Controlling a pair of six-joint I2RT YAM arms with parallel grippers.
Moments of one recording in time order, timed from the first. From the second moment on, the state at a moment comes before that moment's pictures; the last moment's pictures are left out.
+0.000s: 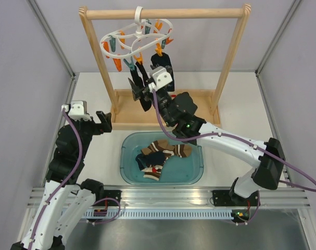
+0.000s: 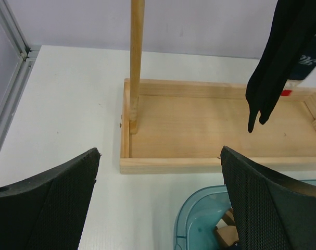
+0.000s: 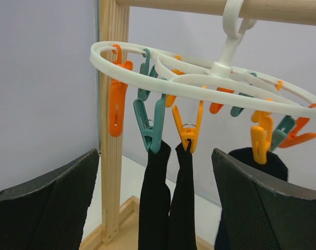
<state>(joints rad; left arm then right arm) -0.30 0.55 0.81 -0.37 -0.20 -0.15 1.03 1.58 1.42 0.61 0.40 -0.30</state>
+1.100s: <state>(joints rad) -0.30 0.55 0.81 -0.37 -0.17 -0.15 0.73 1.50 1.06 0.62 0.31 -0.09</state>
